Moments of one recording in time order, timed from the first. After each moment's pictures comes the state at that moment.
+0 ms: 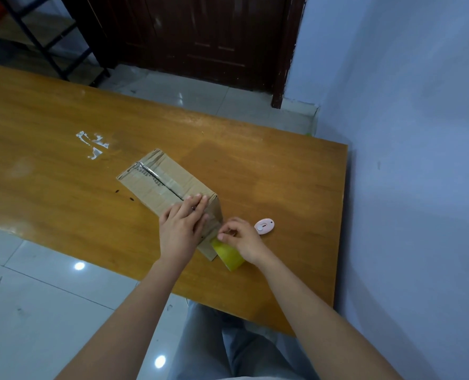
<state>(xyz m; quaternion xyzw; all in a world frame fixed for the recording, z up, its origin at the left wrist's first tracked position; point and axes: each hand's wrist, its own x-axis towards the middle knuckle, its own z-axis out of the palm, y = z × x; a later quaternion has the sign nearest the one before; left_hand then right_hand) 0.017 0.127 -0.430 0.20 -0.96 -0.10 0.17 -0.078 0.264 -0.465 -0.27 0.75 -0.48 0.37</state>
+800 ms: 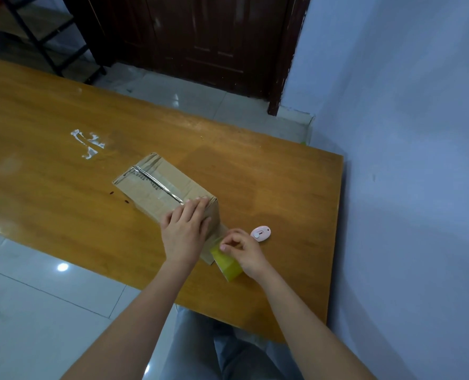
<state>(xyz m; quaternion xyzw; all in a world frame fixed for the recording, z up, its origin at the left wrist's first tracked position) 0.002 0.133 -0.442 0.22 -0.95 0.00 0.24 -0.068 0.276 -0.459 -0.20 0.73 -0.52 0.39</state>
